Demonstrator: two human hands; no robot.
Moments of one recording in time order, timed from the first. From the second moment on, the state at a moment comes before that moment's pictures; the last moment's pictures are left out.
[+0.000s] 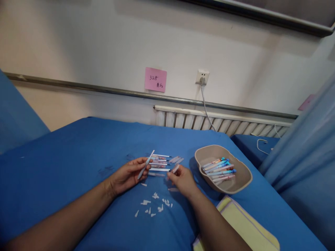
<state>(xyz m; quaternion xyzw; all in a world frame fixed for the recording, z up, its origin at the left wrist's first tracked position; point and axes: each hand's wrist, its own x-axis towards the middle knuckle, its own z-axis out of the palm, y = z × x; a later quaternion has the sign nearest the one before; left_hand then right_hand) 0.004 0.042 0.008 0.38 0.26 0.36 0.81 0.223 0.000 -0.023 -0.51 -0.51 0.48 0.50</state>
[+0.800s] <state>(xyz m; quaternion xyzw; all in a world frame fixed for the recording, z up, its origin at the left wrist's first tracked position) -0.002 0.053 0.005 0.31 0.27 0.41 0.82 0.256 0.023 -0.053 -0.64 -0.55 0.25 0.47</state>
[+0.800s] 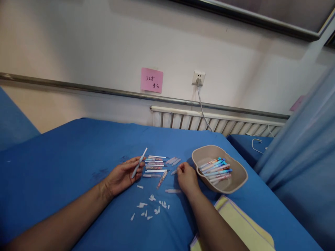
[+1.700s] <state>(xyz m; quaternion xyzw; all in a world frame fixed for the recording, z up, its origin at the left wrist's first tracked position) -0.011 0.061 0.000 0.26 0.19 0.45 0.83 0.189 0.018 -0.016 -0.55 -0.78 0.06 0.29</state>
